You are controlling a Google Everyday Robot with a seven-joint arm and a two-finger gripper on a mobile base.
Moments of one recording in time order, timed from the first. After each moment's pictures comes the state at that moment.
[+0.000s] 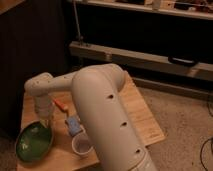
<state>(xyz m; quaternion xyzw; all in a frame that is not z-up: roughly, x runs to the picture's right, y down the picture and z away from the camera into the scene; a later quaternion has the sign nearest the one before) -0.332 0.182 0.790 -0.47 0.10 0.29 0.83</state>
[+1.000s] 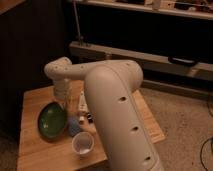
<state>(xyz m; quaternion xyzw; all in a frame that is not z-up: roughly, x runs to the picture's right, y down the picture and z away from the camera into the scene) -0.217 0.101 0.816 -0.40 0.13 0.38 0.83</state>
